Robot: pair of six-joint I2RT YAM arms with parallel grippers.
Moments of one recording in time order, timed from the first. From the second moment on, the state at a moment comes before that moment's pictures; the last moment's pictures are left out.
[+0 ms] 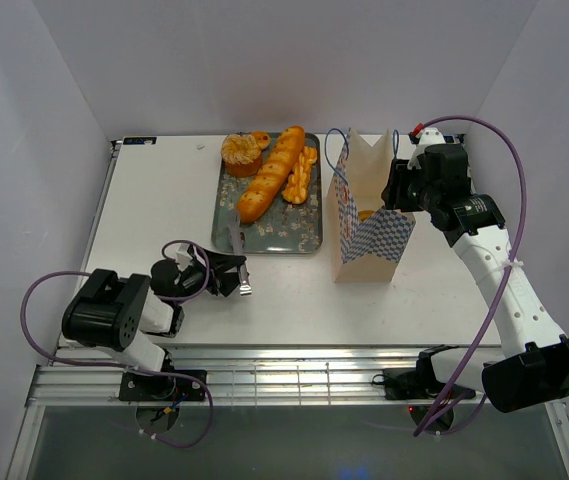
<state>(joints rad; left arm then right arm) -0.16 1.53 0.11 1.22 0.70 -1.68 0.27 1.21 1.29 -0.65 -0.02 0.15</state>
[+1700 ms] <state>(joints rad) -0.17 1.77 0.32 1.29 0.84 -1.62 0.27 1.22 1.29 -0.65 -0.02 0.15</state>
